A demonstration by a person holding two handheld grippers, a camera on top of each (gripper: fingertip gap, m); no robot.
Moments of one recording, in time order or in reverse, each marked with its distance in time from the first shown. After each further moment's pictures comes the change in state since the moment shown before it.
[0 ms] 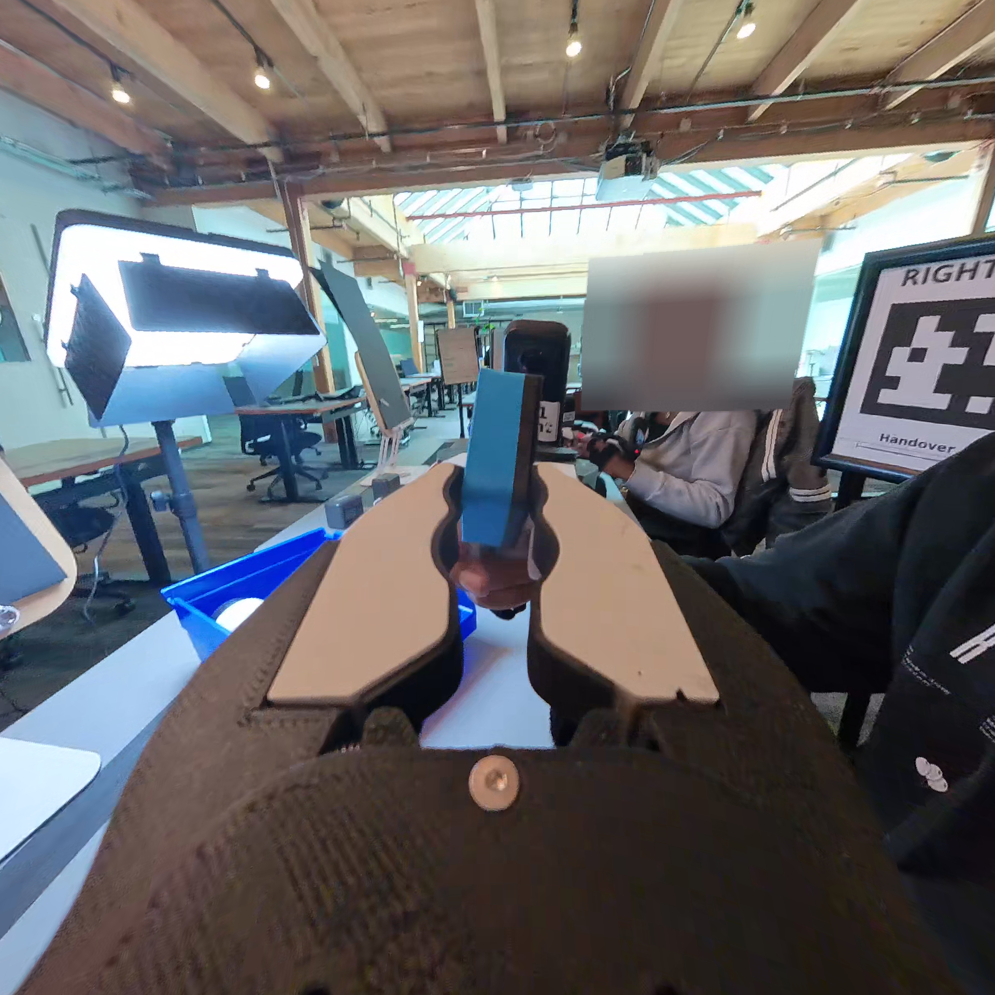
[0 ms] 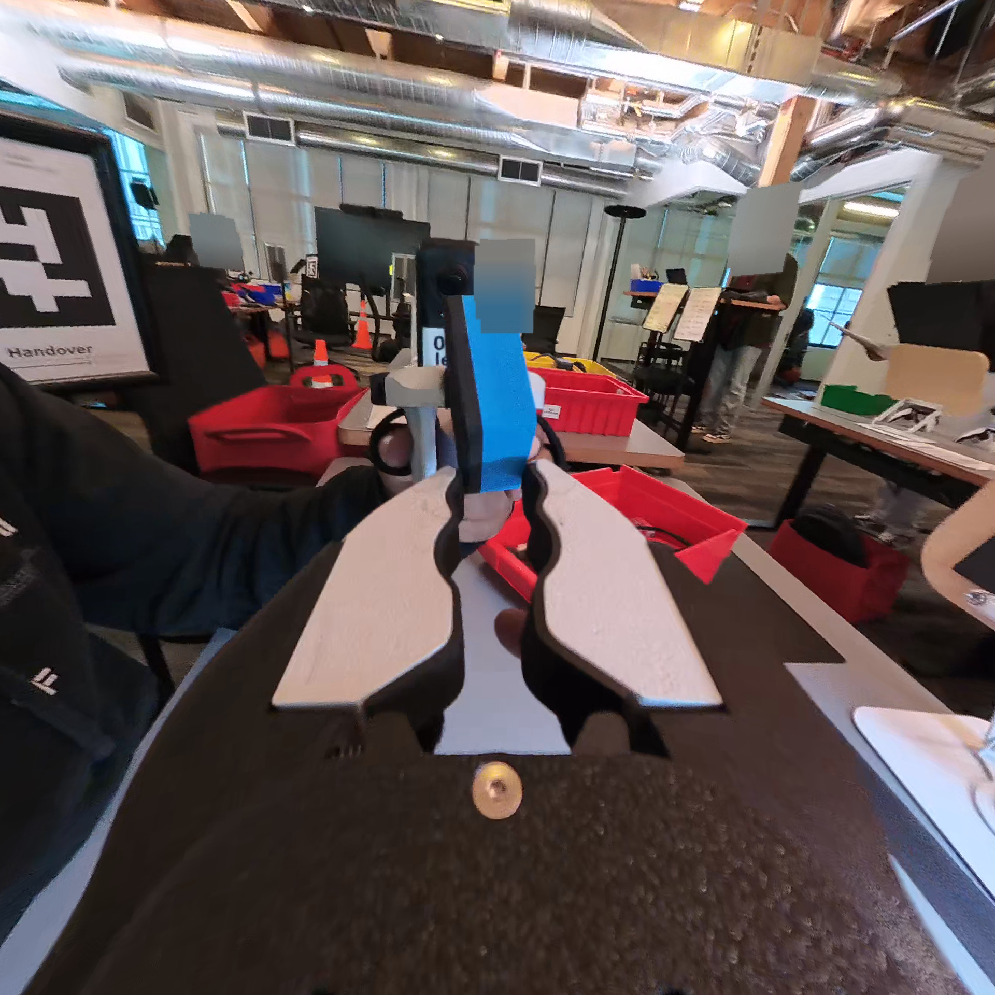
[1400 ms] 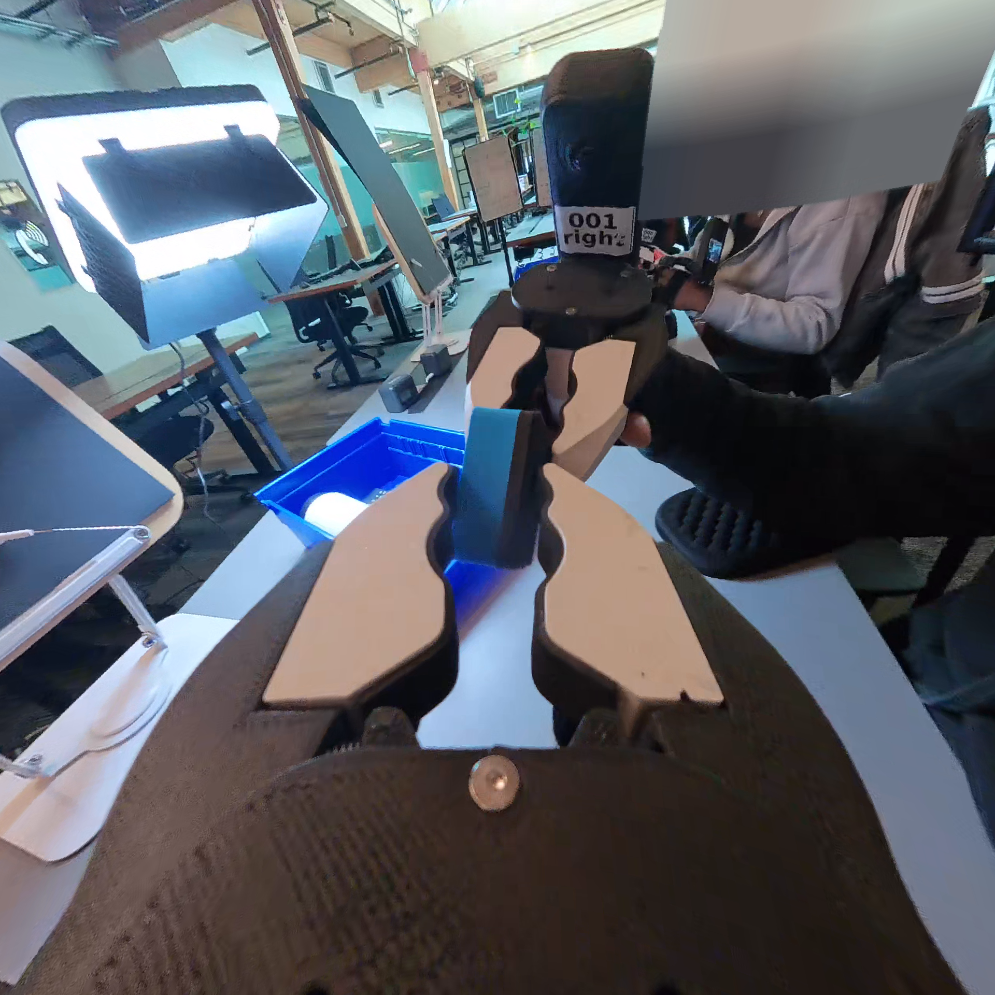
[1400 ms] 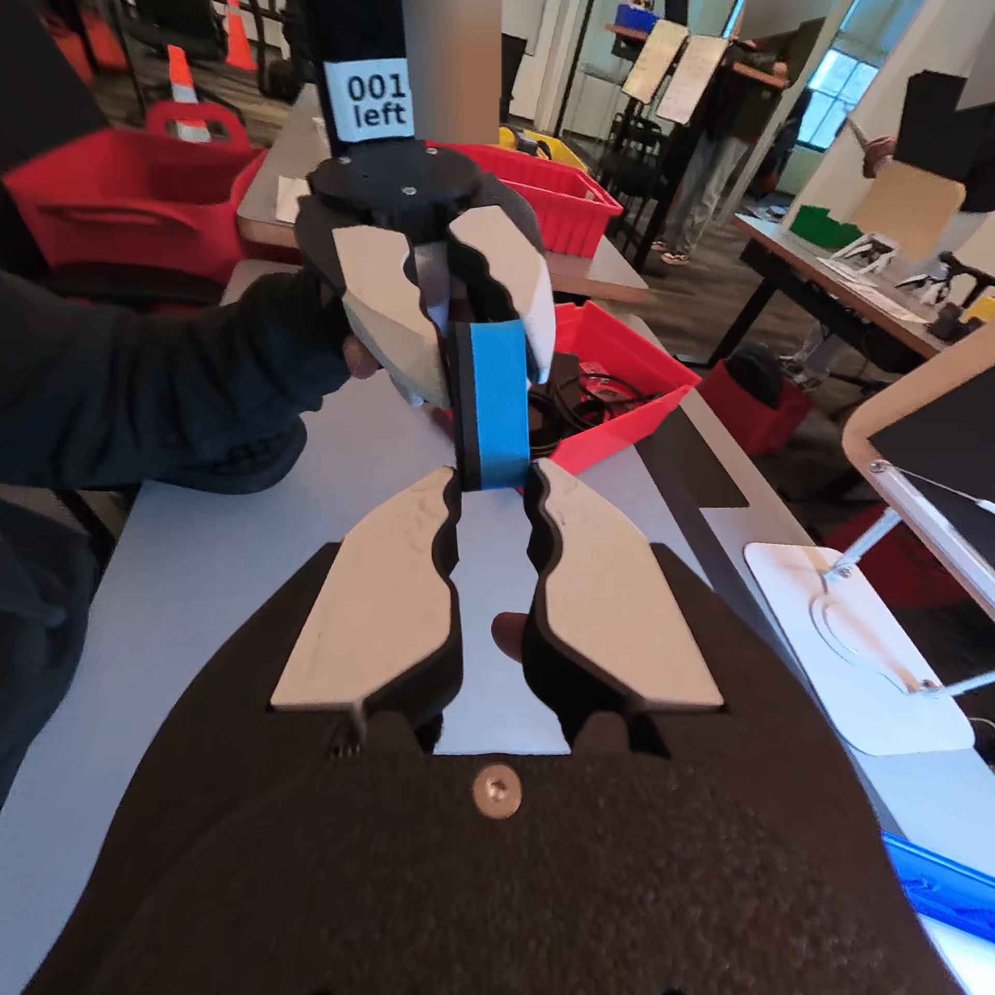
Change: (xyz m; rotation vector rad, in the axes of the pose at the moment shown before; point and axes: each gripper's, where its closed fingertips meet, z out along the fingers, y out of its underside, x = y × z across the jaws) left arm -0.005 0.034 -0.006 -0.337 -0.081 0.197; right arm 0.001 0.036 -0.005 -0.417 0.113 -0.113
